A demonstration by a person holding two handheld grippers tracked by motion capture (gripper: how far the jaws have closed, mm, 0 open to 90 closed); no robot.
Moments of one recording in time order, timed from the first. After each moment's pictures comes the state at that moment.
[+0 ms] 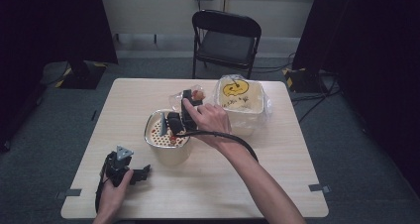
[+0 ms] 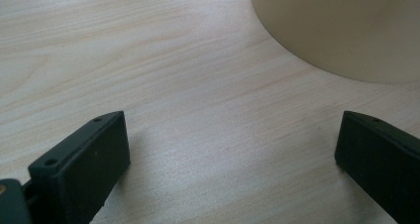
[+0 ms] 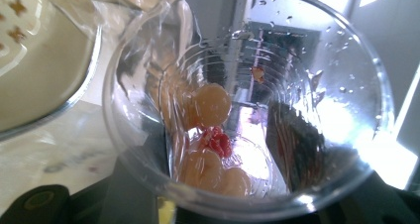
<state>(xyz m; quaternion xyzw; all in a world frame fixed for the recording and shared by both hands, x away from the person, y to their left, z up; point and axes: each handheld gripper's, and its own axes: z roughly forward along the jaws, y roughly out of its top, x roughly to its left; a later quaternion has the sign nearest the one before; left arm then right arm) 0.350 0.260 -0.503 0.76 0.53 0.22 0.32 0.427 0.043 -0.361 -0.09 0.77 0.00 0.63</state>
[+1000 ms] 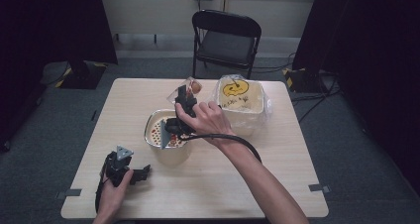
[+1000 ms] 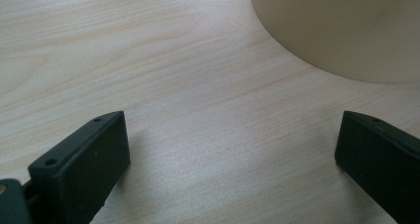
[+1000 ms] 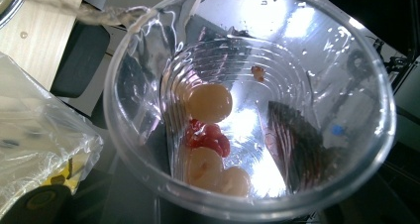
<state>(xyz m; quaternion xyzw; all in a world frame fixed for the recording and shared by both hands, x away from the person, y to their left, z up) 0.350 0.260 -0.503 0.76 0.53 0.22 0.32 0.421 0.045 -0.369 -0.21 0.65 -0.12 0.72</state>
